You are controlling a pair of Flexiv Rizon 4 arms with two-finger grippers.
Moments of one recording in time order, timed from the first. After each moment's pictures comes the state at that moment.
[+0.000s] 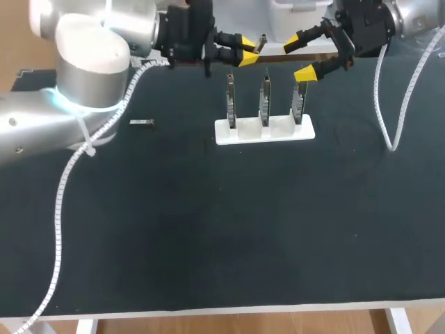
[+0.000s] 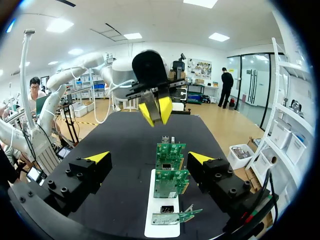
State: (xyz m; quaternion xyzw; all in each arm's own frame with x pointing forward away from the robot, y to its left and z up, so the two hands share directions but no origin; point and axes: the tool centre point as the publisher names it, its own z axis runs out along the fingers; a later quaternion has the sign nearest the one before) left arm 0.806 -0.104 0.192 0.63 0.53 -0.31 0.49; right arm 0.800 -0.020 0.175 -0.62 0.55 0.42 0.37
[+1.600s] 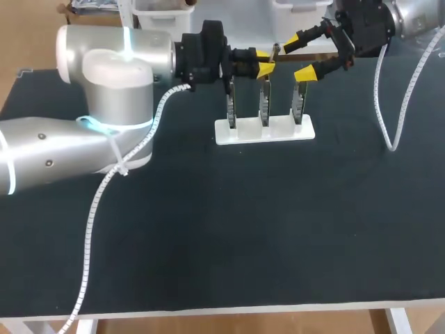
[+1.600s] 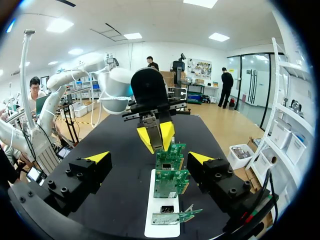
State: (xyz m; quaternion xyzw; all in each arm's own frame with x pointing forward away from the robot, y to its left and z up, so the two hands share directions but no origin) left arm 0.810 -0.137 0.170 0.57 0.52 -0.35 0.54; right arm 0.800 -0.020 0.175 -0.62 0.55 0.42 0.37
